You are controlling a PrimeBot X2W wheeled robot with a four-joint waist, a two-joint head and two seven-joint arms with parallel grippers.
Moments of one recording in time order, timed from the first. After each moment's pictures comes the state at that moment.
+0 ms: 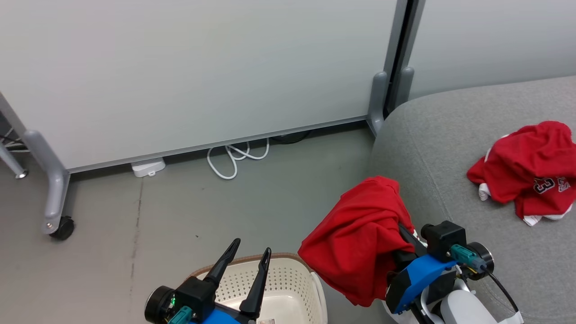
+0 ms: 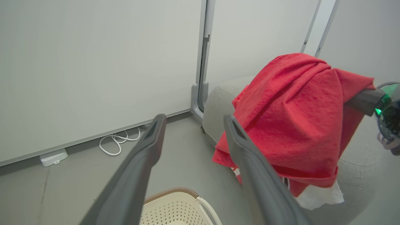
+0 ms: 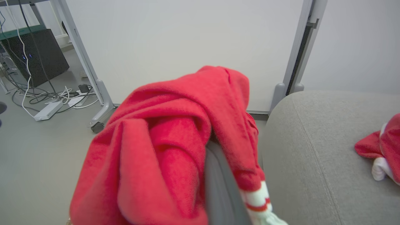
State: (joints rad) left arm -0.06 0.13 -0.46 0.32 -0.29 -0.12 -0.26; right arm -0.24 -0.05 0.21 0.45 0.14 0.13 -0.13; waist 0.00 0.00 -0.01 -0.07
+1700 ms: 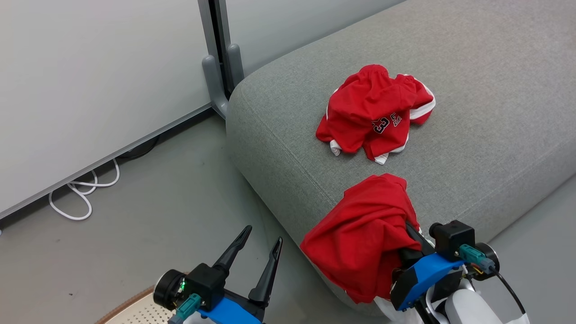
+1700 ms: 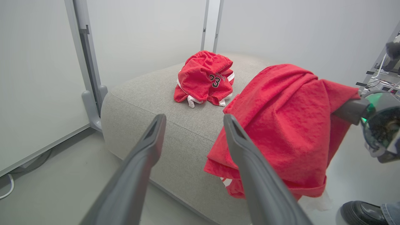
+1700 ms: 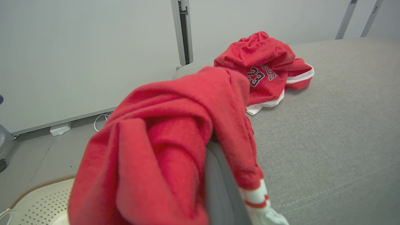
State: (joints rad) left arm -0.12 0.13 -0.50 0.32 -0.30 -0.13 -0.26; right arm -0.24 -0.05 0.19 0.46 0.15 0.13 -0.16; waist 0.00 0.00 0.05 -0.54
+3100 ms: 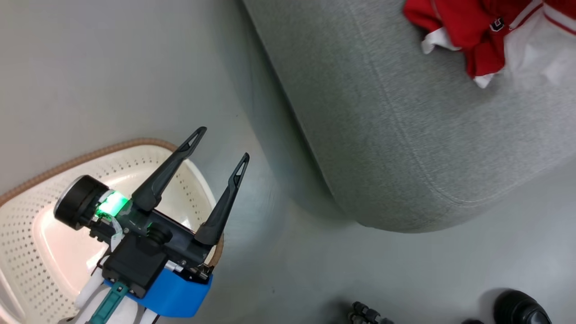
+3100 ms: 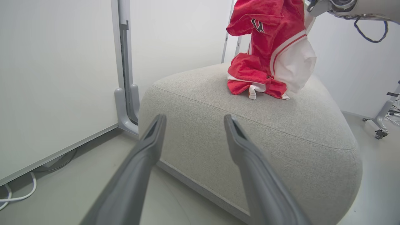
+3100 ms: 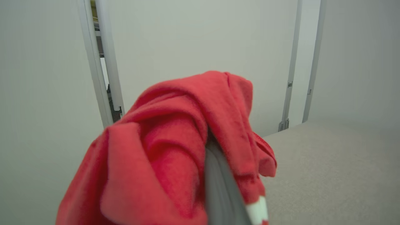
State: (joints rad) left arm -0.25 0.42 -0.43 -0.23 -0.13 -0.12 -0.18; right arm -1.04 -0.29 -0.24 0.54 0.45 0.13 -0.24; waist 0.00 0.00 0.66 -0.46
